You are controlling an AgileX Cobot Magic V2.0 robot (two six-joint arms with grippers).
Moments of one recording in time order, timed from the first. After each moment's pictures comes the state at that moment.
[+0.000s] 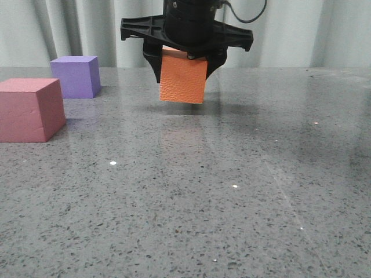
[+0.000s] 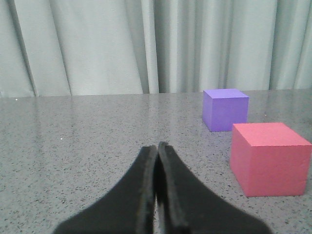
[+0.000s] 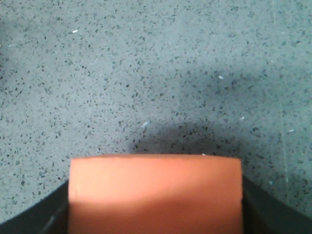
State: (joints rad) left arm -0.02 0.00 -0.01 0.15 0.02 -0.13; right arm 0.70 1.97 -1.70 -0.43 0.79 0.93
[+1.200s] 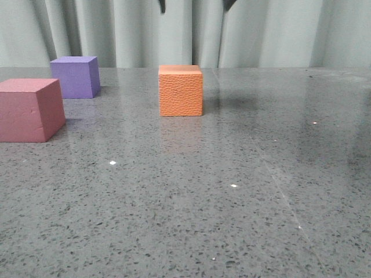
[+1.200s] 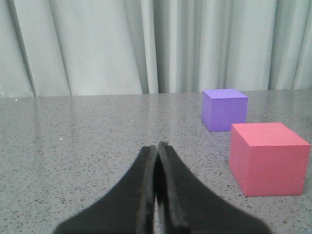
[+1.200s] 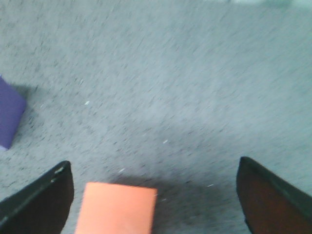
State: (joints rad) left arm -0.02 0.00 -0.01 0.15 0.02 -0.13; right arm 0.70 1.83 -1.80 -0.56 0.88 0.77
